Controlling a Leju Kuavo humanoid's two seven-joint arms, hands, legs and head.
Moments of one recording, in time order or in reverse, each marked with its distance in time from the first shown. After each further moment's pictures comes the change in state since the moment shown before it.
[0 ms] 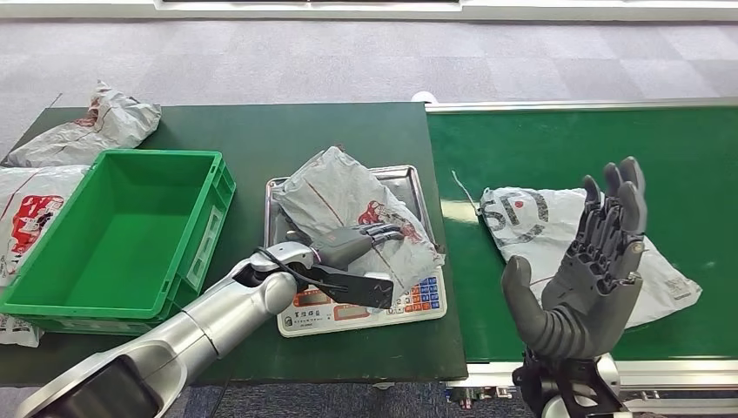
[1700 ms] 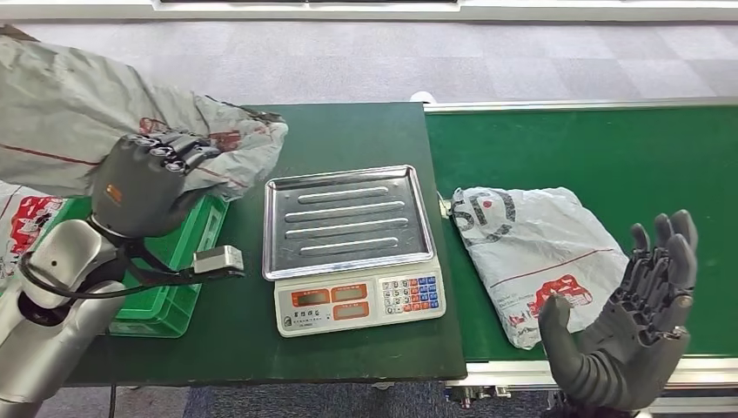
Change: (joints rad) left arm 0.306 0.555 0.523 -0.978 -0.548 0.361 0.088; right arm 0.240 -0.023 -0.107 -0.111 0.081 -0.055 -0.015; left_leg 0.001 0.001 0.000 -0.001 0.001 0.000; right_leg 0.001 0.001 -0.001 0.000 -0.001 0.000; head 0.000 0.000
